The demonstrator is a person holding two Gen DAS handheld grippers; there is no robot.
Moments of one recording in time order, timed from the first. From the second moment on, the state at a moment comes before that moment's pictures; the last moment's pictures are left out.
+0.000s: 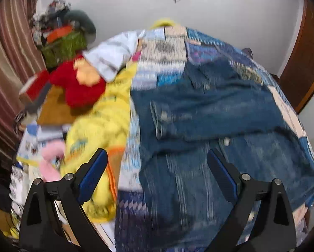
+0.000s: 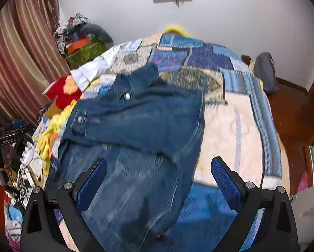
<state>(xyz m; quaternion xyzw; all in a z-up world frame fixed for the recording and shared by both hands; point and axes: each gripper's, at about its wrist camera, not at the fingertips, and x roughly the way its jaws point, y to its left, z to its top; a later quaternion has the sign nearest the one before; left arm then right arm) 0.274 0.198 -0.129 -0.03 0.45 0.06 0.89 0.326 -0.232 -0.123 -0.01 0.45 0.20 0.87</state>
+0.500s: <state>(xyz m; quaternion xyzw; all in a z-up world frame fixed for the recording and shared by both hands) 0.209 0.216 -0.295 -0.19 0.60 0.03 0.78 0.275 -0.254 -0.204 0.08 0.56 0.21 0.79</state>
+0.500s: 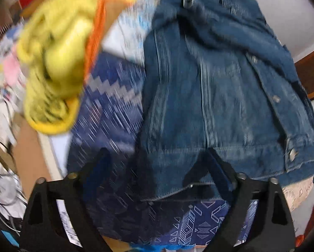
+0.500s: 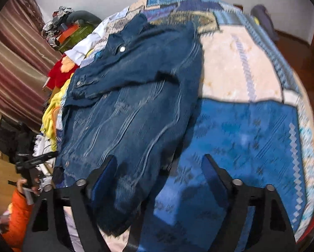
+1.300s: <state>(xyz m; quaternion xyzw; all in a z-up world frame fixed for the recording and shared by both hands) 0.272 0.168 -0.148 -0.13 0.44 0.00 0.89 0.326 -0.211 -0.142 0.10 0.46 0.28 0.84</state>
